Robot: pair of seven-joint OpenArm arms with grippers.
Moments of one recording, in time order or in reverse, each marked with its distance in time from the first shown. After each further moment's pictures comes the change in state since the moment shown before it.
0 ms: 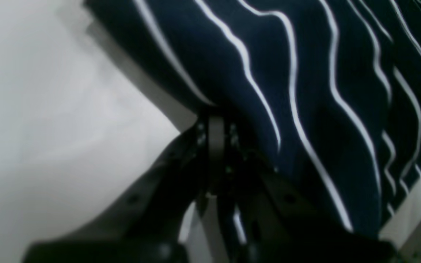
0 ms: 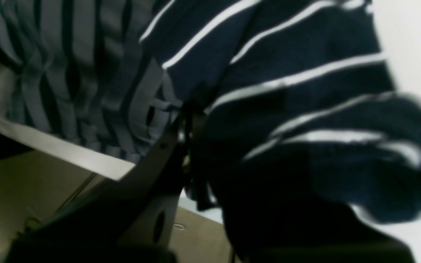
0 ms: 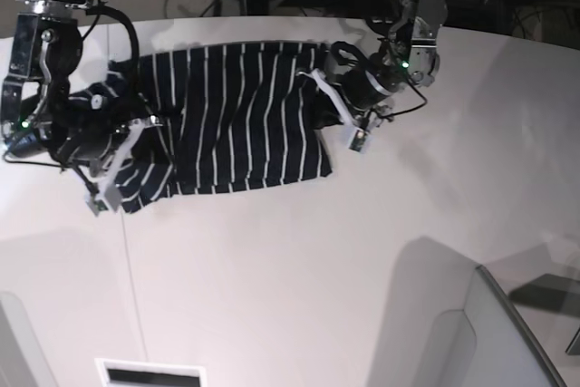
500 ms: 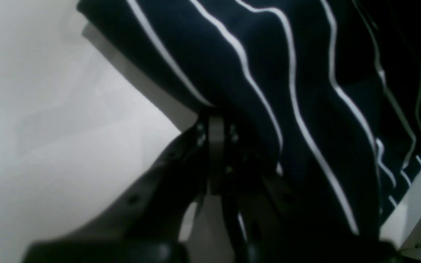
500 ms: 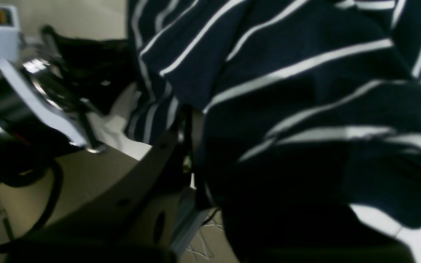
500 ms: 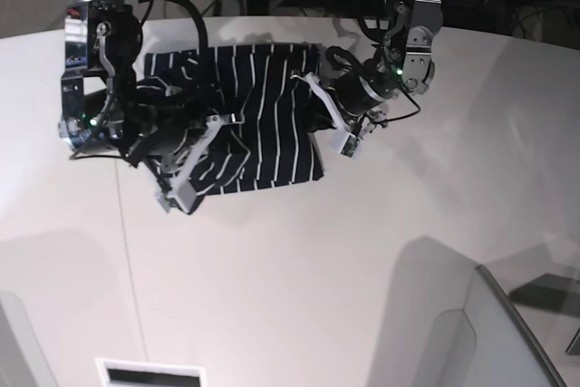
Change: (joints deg) left arm -1.4 0.4 0.4 -0.3 0.6 0.0 1.1; right arm -0.9 -6.7 -12.9 2.3 -0.6 -11.6 0.3
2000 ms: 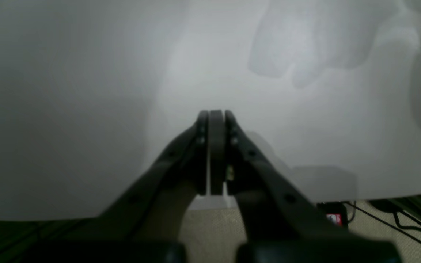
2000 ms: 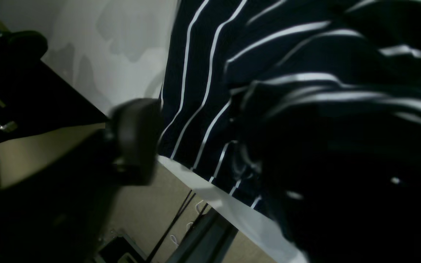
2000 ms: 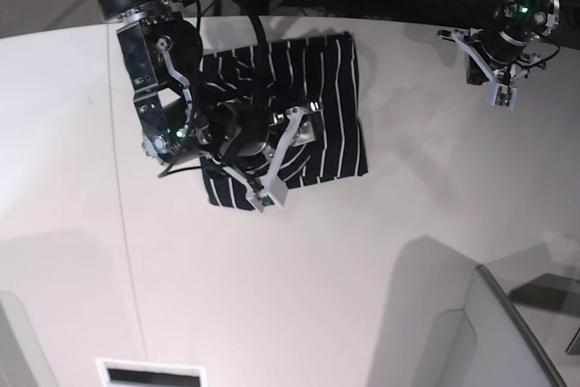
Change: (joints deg) left arm 21.8 -10.9 -25.4 25.9 0.7 7.6 13.0; right arm 4.6 -3.1 -15.6 -10.6 0.4 -1.3 8.5
